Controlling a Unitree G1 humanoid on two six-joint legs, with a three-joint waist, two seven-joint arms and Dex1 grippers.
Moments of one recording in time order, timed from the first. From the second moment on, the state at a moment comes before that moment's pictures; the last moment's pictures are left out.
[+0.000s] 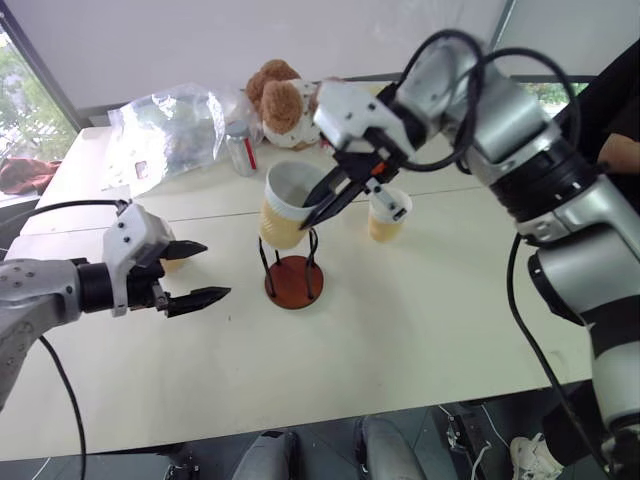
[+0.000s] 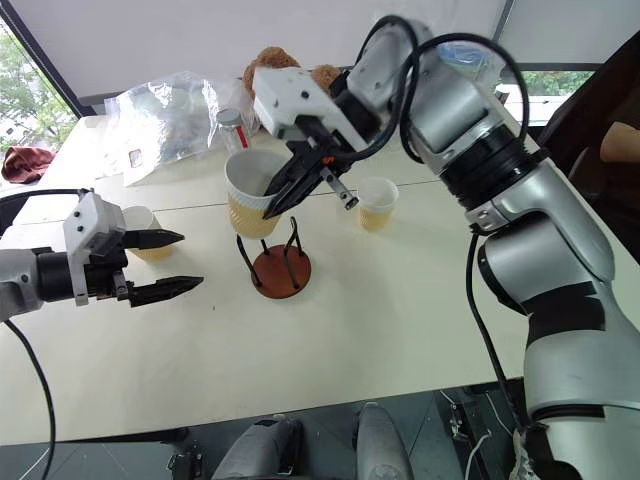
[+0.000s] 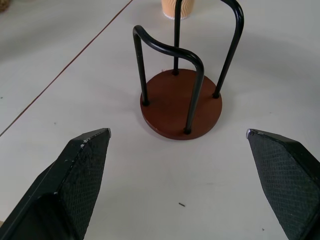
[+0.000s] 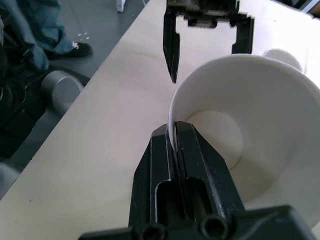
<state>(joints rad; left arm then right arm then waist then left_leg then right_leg) -0.13 1.04 0.33 -0.47 -0.71 0.76 -0.92 -1.55 -0.59 0.77 0.51 0.53 0.06 1.61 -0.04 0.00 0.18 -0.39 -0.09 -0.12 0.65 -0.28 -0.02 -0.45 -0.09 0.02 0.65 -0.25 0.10</state>
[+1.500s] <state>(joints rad) -0.27 1.08 0.40 -0.50 -0.86 0.84 -0.92 -1.39 -0.69 0.53 0.95 -0.01 -0.11 1.52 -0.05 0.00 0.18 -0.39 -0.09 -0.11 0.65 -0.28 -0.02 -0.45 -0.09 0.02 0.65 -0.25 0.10</state>
